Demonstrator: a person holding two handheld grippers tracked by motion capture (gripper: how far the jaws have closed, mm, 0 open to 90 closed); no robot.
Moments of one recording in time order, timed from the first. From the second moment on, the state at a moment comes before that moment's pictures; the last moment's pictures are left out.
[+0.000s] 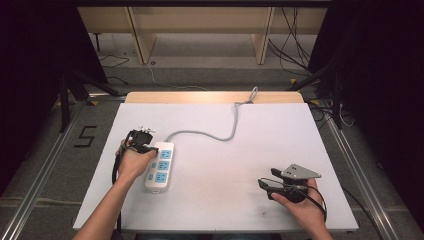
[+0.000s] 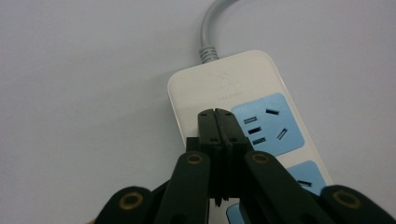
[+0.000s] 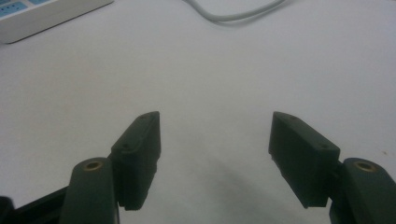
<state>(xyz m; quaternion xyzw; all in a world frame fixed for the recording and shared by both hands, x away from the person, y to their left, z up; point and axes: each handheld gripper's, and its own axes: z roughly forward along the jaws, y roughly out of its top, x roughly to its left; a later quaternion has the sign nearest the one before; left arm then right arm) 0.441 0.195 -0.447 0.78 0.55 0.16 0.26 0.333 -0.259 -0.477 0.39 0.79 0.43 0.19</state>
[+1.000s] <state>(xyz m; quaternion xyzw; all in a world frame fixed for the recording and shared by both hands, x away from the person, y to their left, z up) 0.415 0.197 -0.432 0.79 0.52 0.17 0.28 0.333 -0.260 -0.477 0.39 0.79 0.43 0.19</state>
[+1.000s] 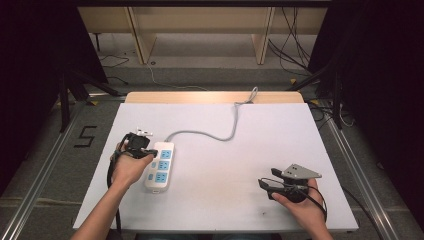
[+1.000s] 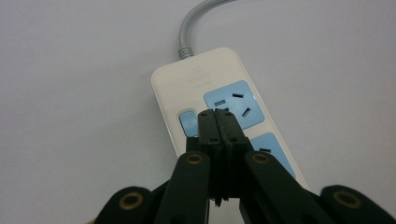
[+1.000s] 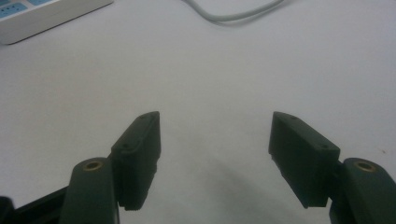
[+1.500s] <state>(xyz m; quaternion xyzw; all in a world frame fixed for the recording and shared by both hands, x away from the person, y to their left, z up) 0.406 0.198 -0.433 0.79 0.52 0.16 0.28 0.333 -0.260 -0.477 0.39 0.79 0.43 0.19</state>
